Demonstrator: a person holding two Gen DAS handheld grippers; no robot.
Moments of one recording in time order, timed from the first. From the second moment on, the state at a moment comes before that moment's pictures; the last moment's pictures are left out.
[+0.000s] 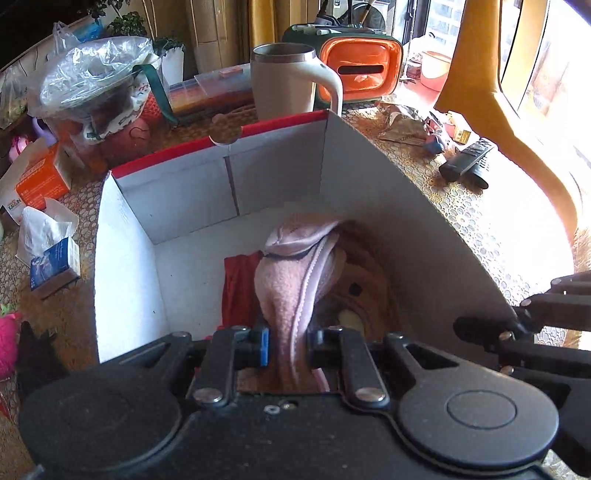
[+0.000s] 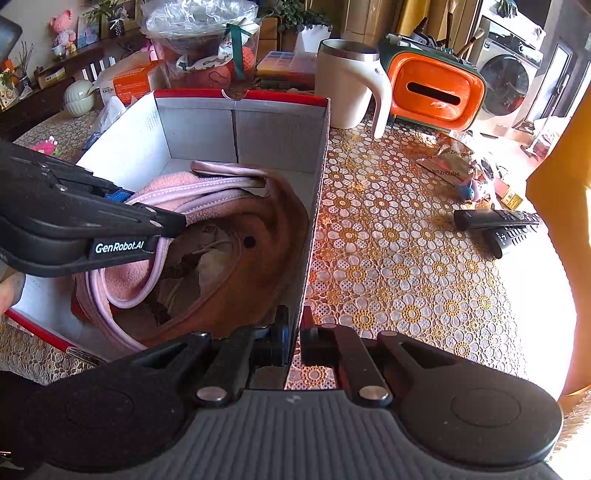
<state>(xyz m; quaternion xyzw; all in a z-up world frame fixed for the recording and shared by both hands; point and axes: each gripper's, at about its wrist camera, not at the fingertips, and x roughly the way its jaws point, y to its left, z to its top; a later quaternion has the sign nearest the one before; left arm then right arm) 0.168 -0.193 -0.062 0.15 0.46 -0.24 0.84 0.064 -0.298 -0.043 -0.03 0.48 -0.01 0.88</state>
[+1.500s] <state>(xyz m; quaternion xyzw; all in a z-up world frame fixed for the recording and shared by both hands) 0.126 -0.110 0.017 0.11 0.38 -0.24 0.89 0.061 -0.296 -0.043 -0.03 0.49 -0.02 0.87</state>
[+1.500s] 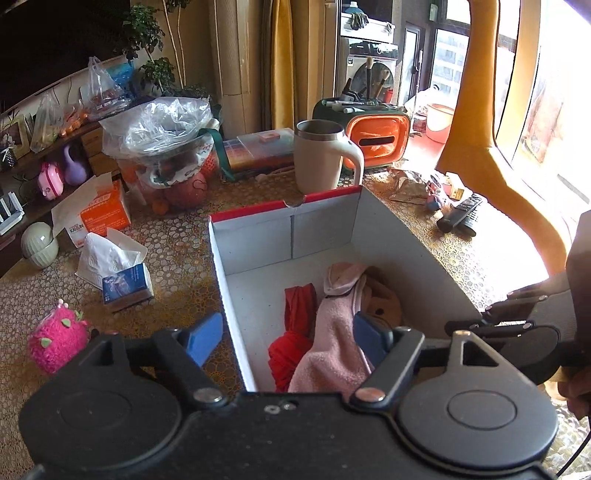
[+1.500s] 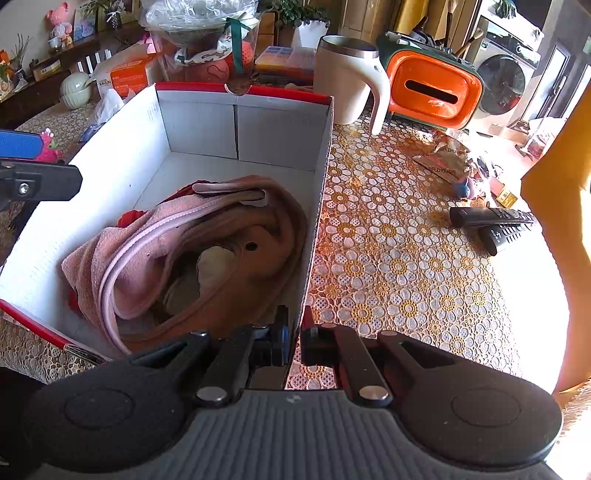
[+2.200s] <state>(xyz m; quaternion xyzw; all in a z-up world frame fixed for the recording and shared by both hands) 0.131 0.034 -0.002 0.06 0.36 -0.12 0.92 0.061 -0.292 -0.042 -0.04 0.49 -0.02 0.87</state>
